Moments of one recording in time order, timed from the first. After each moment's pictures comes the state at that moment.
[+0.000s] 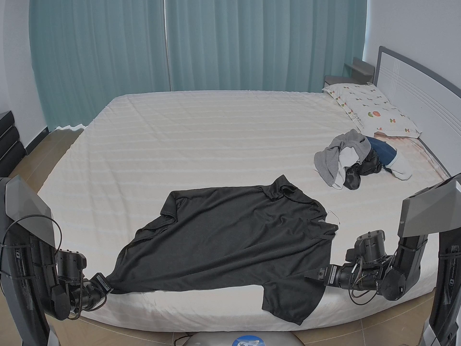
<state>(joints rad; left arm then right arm) 0.06 2.30 -0.02 -1.40 0.00 -0.75 0.31 2.31 -0.36 -1.17 0.18 0.56</state>
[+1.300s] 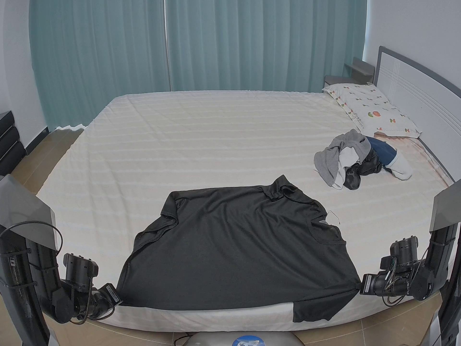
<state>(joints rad) -0.08 2.20 -0.02 -1.17 0.03 -0.79 0.05 2.19 -0.11 -1.14 0.10 0.34</state>
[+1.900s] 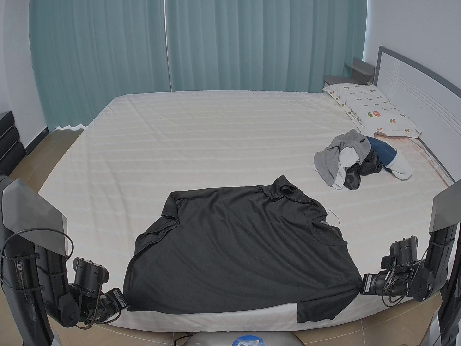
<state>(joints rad) -0.16 2.23 -0.02 -1.18 0.09 -0.81 0.08 2.20 -0.12 -1.16 0.07 0.33</state>
